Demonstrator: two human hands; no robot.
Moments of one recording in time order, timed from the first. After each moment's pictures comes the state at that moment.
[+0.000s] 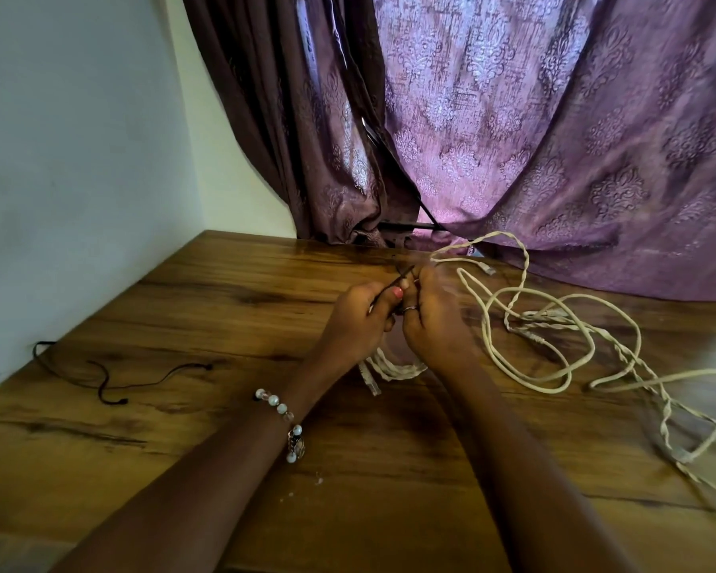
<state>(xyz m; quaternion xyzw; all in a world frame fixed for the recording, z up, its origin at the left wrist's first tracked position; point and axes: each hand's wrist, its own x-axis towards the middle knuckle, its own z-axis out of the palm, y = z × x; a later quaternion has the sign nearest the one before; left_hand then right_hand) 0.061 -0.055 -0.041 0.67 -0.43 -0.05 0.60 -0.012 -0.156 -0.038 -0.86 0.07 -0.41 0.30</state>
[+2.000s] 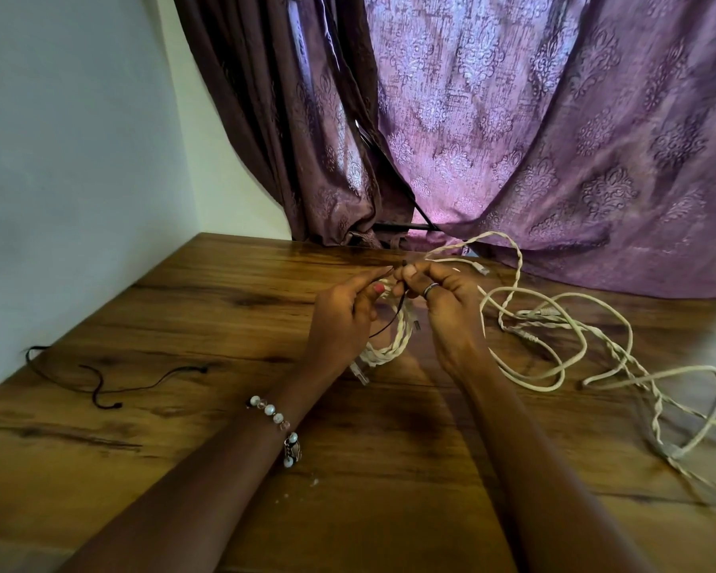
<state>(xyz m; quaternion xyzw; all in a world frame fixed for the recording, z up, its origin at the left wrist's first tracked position) 0.063 -0.048 -0.041 0.66 -0.45 0.15 0.58 -0.021 -0.165 -0.021 -0.74 0.09 -0.39 0.55</state>
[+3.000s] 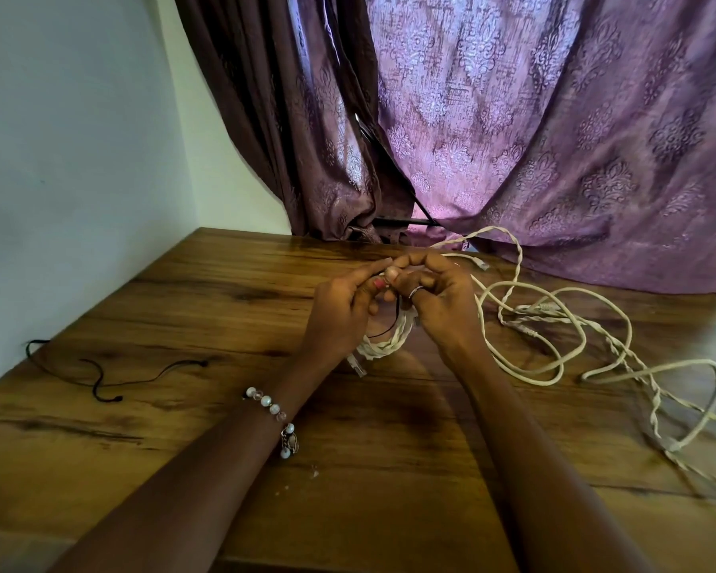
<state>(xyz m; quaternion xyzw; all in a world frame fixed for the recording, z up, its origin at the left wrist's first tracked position) 0.071 -0.048 -0.044 0.64 -0.48 0.13 0.58 -0.022 -0.157 -0.017 -0.78 0.04 -0.40 0.47</state>
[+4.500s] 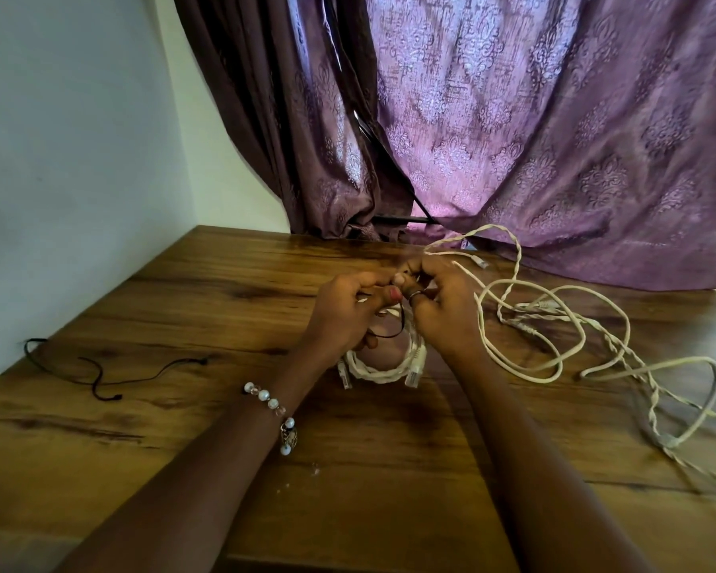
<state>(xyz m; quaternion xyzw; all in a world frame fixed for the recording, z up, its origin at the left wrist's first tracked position) 0.054 -0.041 -0.028 0.69 -0.40 -0.08 0.60 -0.025 -0.159 -0.022 -0.82 0.06 -0.45 0.34</state>
